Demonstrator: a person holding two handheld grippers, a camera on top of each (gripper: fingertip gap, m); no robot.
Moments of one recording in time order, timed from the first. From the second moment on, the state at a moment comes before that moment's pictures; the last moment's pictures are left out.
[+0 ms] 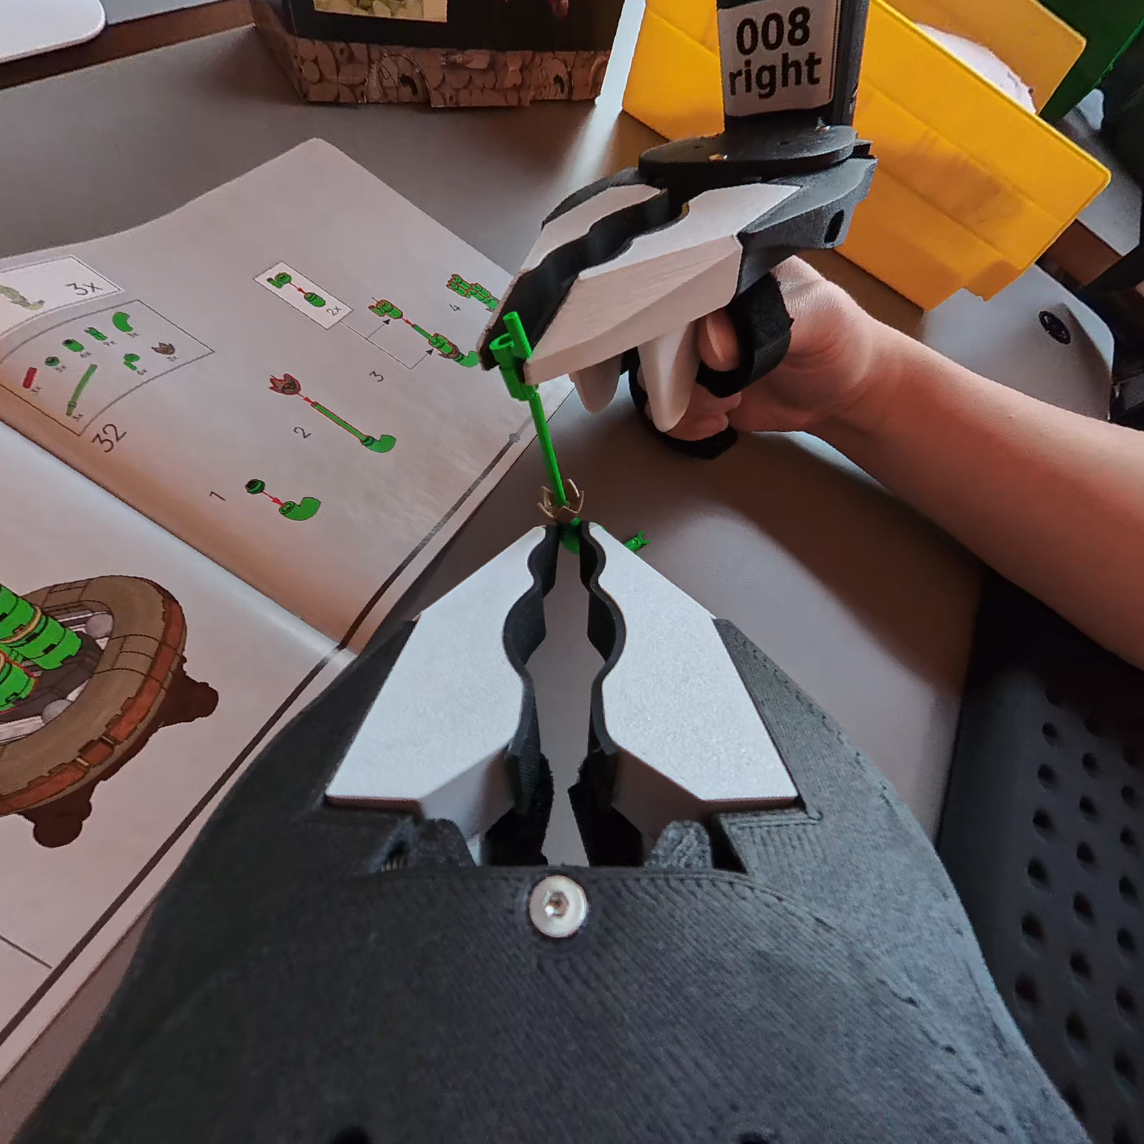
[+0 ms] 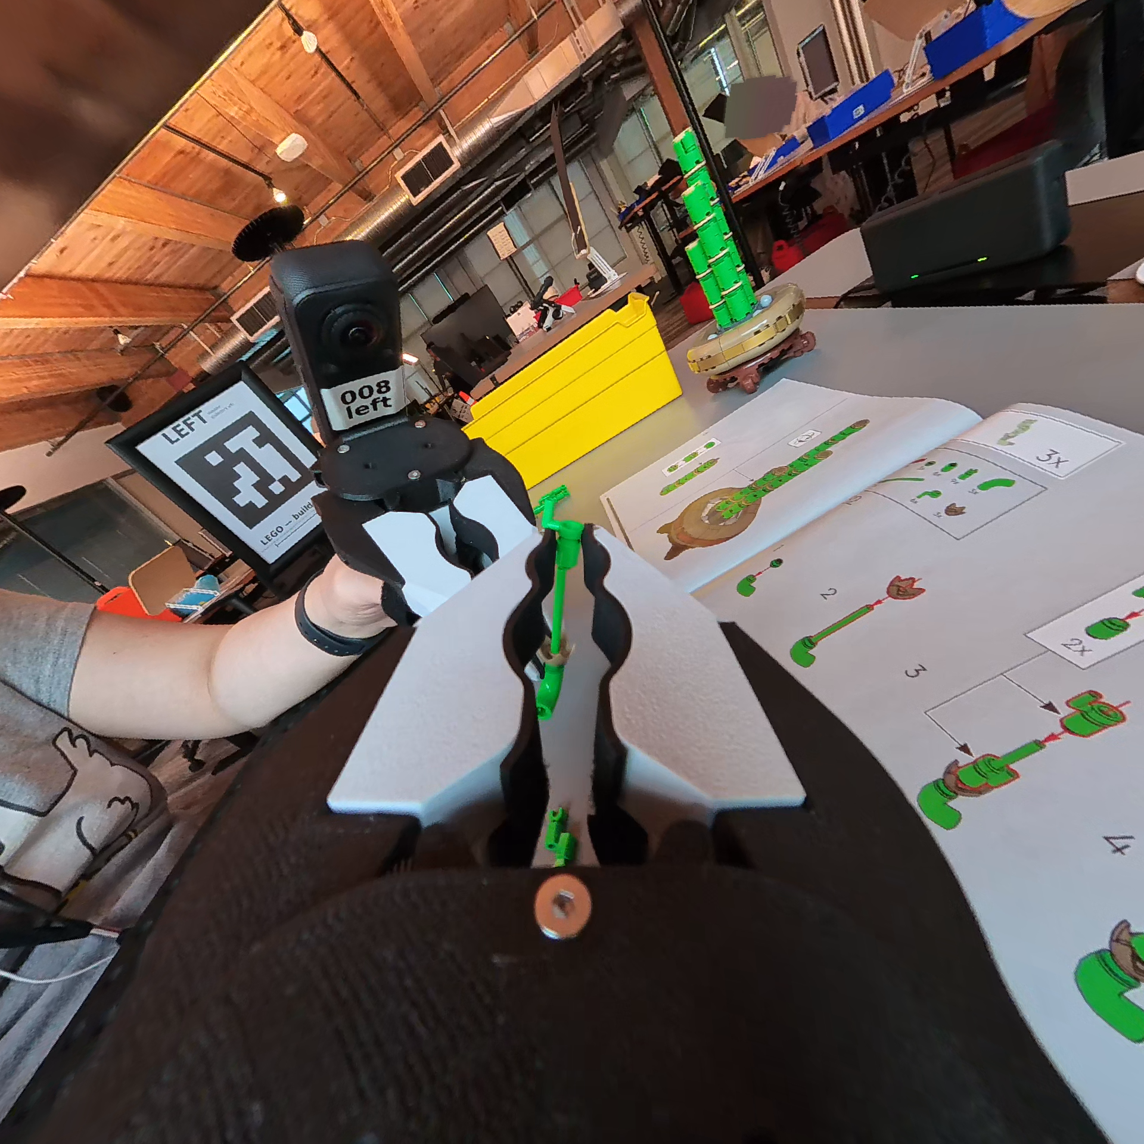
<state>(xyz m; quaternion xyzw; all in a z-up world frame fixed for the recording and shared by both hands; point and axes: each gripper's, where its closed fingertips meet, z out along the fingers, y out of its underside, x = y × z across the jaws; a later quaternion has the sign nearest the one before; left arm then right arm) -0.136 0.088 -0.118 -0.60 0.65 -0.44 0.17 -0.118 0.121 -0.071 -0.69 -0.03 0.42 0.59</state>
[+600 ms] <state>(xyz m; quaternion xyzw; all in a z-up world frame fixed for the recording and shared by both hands) -0.135 0.090 -0.119 -0.60 0.64 -0.44 0.17 -0.118 0.123 -0.072 -0.69 -0.03 0.41 0.60</state>
